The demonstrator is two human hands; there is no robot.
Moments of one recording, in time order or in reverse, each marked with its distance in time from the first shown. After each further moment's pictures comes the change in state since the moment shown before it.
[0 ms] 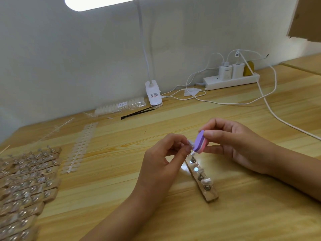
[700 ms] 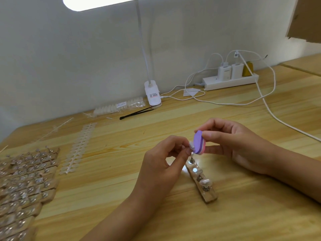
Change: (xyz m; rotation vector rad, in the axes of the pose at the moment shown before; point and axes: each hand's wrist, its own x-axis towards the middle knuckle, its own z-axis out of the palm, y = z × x) left_hand -0.001 0.000 0.001 0.048 -0.011 0.047; right_hand 0.000 0.000 -0.004 -0.054 -0.028 -0.017
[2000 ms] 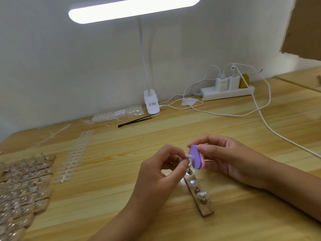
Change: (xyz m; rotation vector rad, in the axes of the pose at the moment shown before) left_hand 0.001 0.005 -0.003 -0.141 -0.012 -0.111; right_hand 0.002 -0.002 0.006 0.114 -0.007 0.134
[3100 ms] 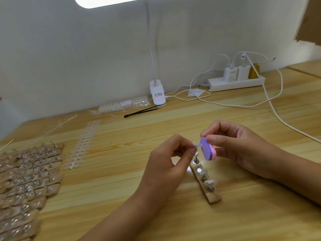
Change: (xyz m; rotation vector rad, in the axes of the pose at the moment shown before) left_hand -0.002 -0.004 0.003 0.138 0.015 0.082; right_hand -0.003 0.001 0.002 -0.137 0.063 -0.131
